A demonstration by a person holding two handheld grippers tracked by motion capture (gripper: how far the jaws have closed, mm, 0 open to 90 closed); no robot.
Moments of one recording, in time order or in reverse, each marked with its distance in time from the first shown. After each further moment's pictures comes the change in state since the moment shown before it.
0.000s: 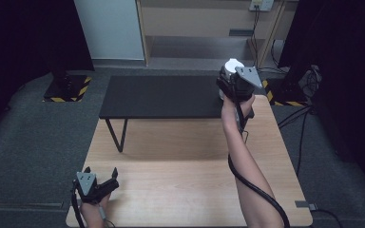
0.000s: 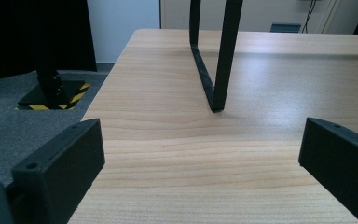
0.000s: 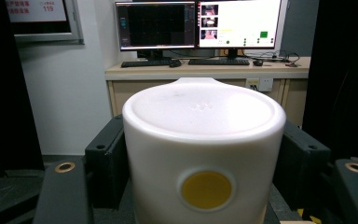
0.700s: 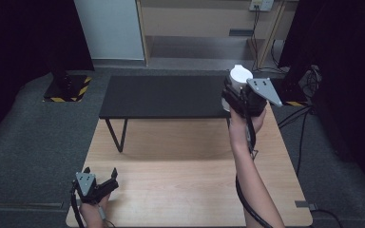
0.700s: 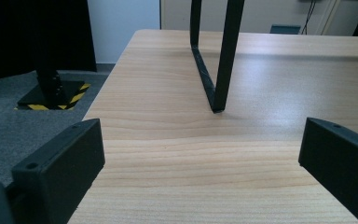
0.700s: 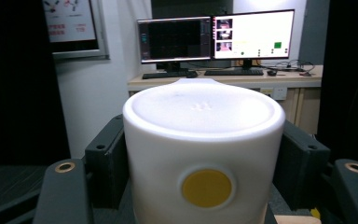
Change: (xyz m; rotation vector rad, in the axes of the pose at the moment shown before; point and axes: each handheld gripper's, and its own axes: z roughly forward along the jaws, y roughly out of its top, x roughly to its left) left arm 0.001 -0.002 -0.001 -0.008 -0.002 -0.005; right arm -0.013 0.021 -0.077 -0.038 0.071 0.030
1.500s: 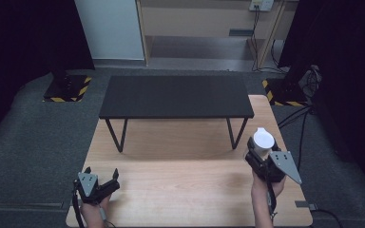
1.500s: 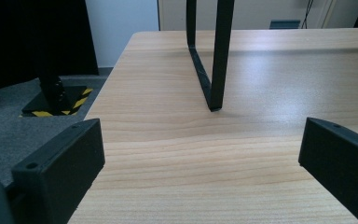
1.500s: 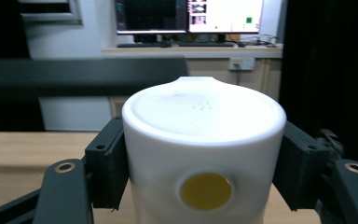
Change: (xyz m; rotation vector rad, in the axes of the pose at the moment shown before) left arm -0.003 0.000 -0.001 0.000 0.000 0.036; right arm -0.060 -0.128 -0.112 0.039 -0.058 -0.036
